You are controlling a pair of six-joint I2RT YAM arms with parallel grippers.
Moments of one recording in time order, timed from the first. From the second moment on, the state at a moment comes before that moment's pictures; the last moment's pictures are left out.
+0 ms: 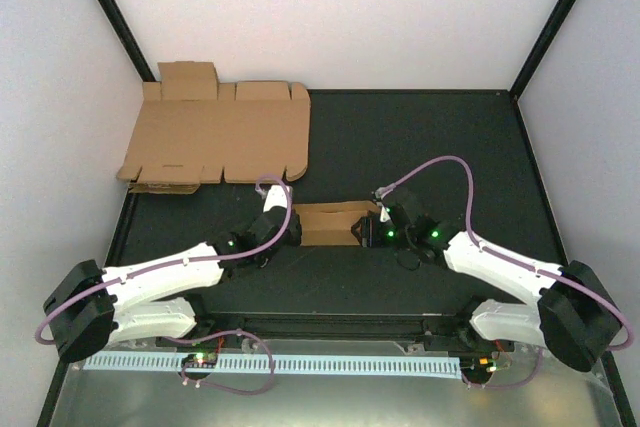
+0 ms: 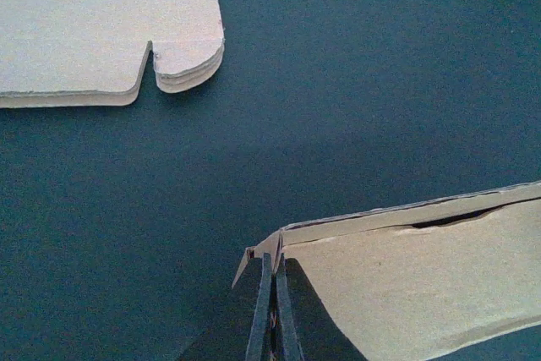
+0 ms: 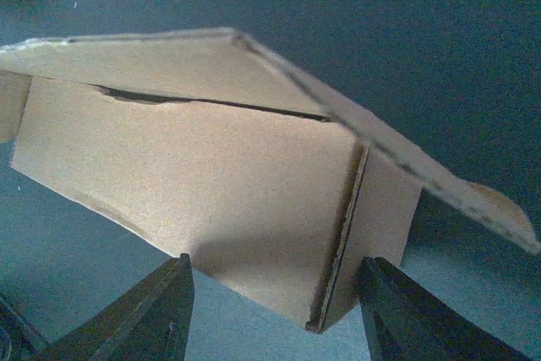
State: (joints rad) left arm -0.94 1.11 0.55 -0.12 -0.48 -0.65; right arm 0.74 1.18 0.59 -0.22 -0.14 0.66
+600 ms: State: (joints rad) left arm -0.94 1.16 0.61 -0.17 -0.49 -0.77; right arm 0.74 1.19 0.59 -0.22 -0.15 0.64
